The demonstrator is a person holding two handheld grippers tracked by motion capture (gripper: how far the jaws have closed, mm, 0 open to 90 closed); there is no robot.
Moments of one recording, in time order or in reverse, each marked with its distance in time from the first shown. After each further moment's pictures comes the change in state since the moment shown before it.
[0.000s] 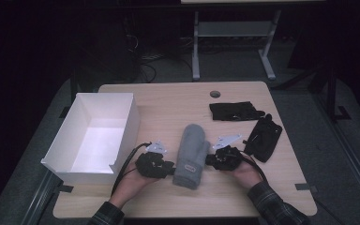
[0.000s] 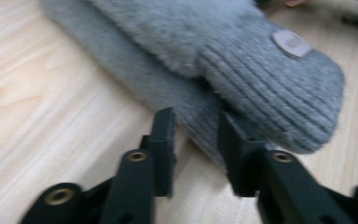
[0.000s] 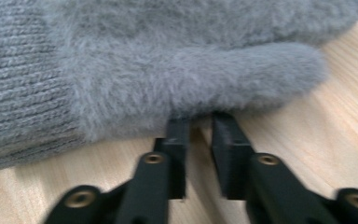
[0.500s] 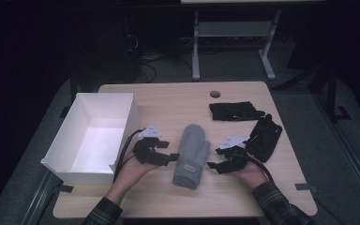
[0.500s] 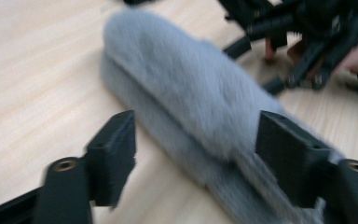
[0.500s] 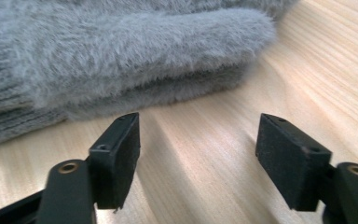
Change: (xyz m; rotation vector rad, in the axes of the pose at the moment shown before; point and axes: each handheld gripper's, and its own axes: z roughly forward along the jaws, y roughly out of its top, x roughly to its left) left arm 0.017 0.034 -0.016 -0.161 0.043 -0.039; right arm -0.014 -0.017 -0.005 -0.031 -0.045 0.038
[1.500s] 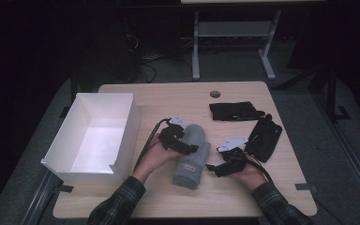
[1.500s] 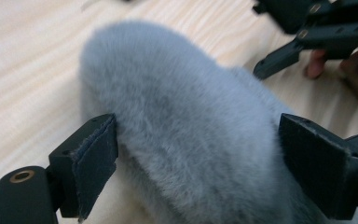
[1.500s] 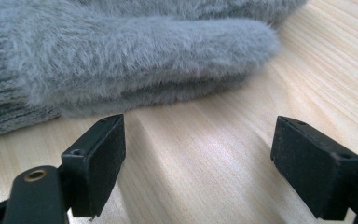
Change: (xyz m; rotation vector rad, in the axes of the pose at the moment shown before) left arm 0.017 0.029 0.085 0.145 0.001 0.028; right arm 0.005 -0.003 0.004 -0.008 -0.035 -0.035
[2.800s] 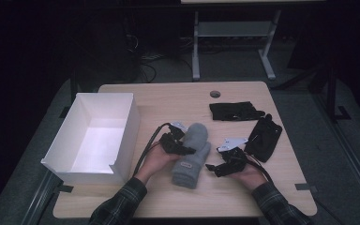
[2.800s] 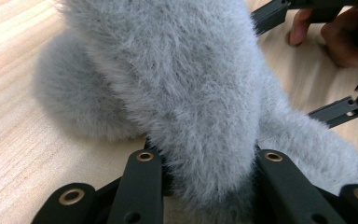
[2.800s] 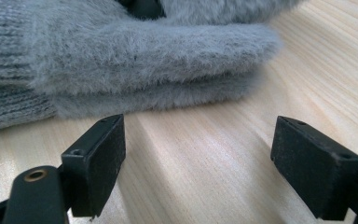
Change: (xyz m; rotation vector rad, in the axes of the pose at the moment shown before) left arm 0.003 -0.009 0.008 0.076 -0.124 -0.024; right arm 0.000 0.000 0.000 -0.001 -0.003 0.001
